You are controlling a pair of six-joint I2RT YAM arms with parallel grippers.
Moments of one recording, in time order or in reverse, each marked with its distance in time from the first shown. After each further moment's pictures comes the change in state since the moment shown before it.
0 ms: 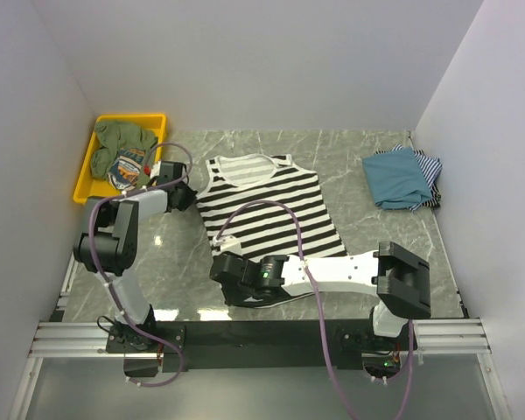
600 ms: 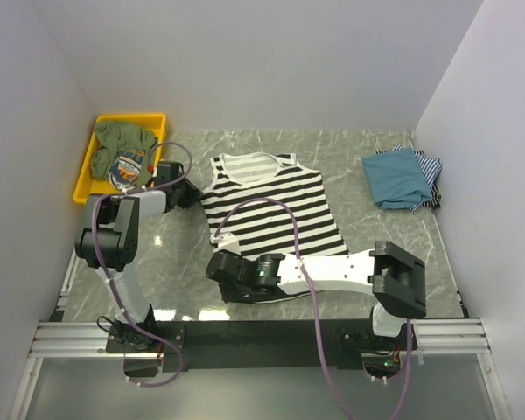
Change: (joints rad) left arm 0.026 0.028 -0.021 0.109 0.154 0.020; right arm -0.001 0.038 0.039 -0.005 0.033 0.003
